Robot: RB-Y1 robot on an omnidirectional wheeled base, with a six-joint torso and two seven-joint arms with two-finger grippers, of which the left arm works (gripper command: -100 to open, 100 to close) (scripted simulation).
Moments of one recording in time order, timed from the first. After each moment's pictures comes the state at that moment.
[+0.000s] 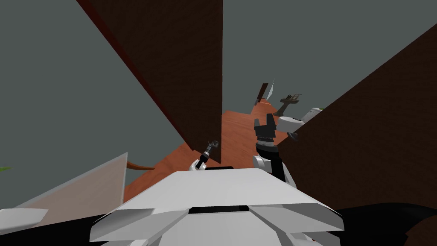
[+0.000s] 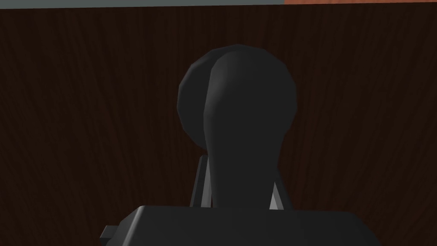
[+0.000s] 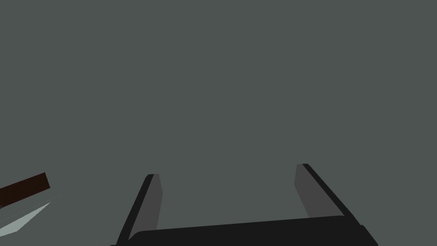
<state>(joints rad) -0.12 0.07 -0.32 -0.70 -0.14 -0.79 0.19</state>
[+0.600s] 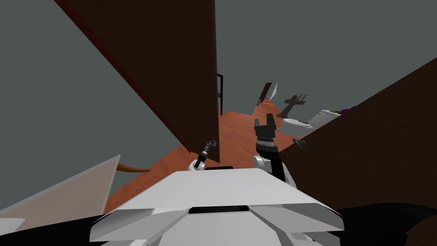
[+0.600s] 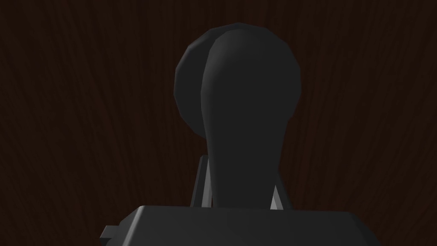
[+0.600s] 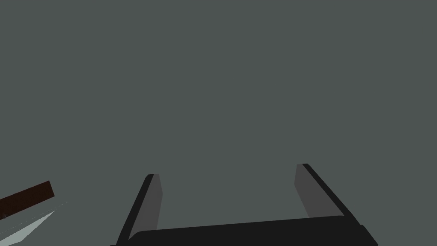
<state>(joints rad) -0.12 0.08 -0.25 -0.70 -0.10 -0.77 0.15</state>
